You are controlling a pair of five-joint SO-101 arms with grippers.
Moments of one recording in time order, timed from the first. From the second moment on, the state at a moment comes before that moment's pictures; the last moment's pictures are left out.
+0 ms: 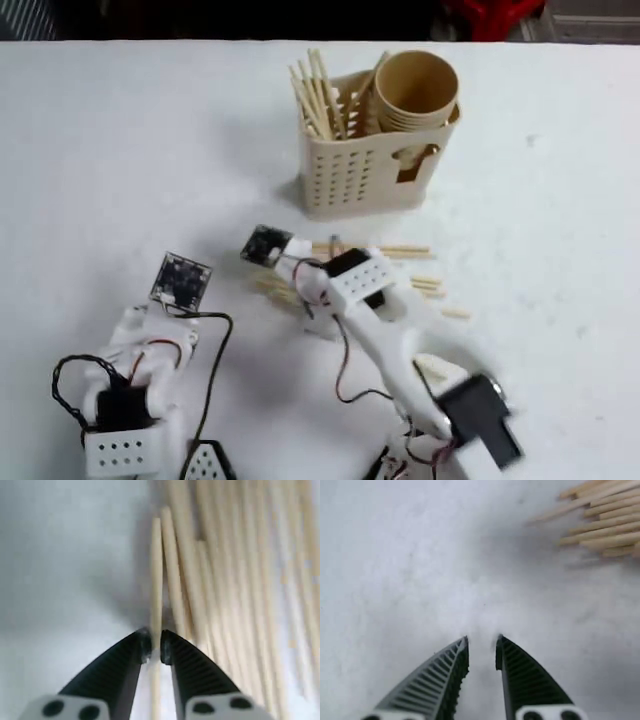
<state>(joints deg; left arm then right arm) -11.8 -103.9 97.1 68.4 -25.4 -31.6 -9.3 44.4 53.9 35.7</state>
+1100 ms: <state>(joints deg) -11.8 -103.9 97.1 68.4 -25.4 -30.2 -24.5 5.1 26.8 20.0</state>
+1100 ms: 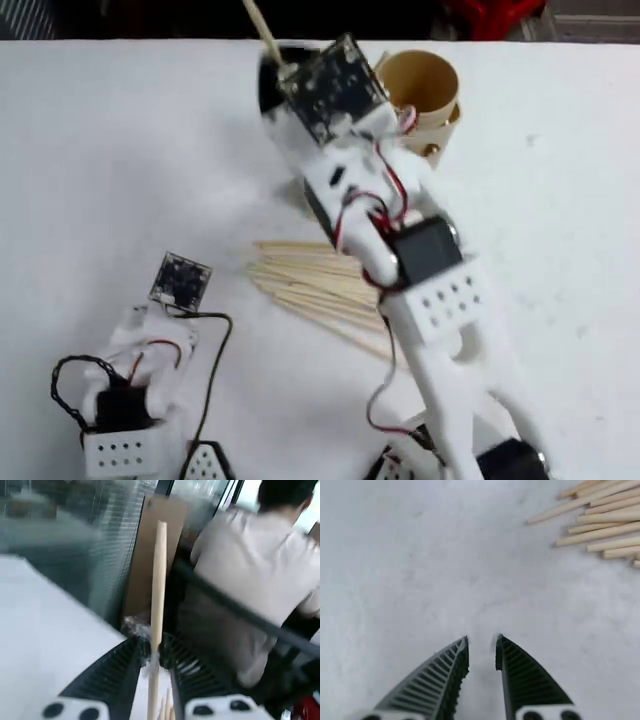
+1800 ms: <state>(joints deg) -11.8 -103.9 97.1 68.4 -25.4 -25.0 -10.6 -4.6 30.2 20.0</state>
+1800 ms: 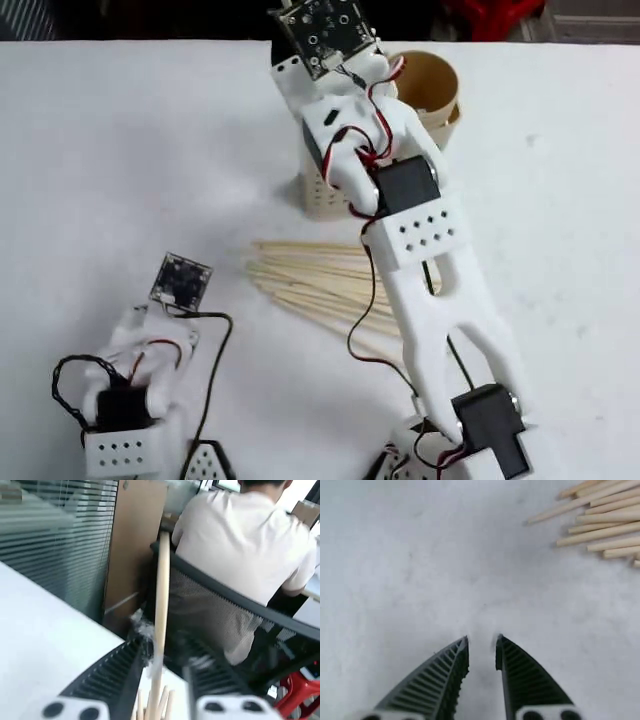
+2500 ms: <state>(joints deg) -11.8 -103.9 97.1 68.4 -25.4 -34.2 -25.8 9.4 71.6 26.5</state>
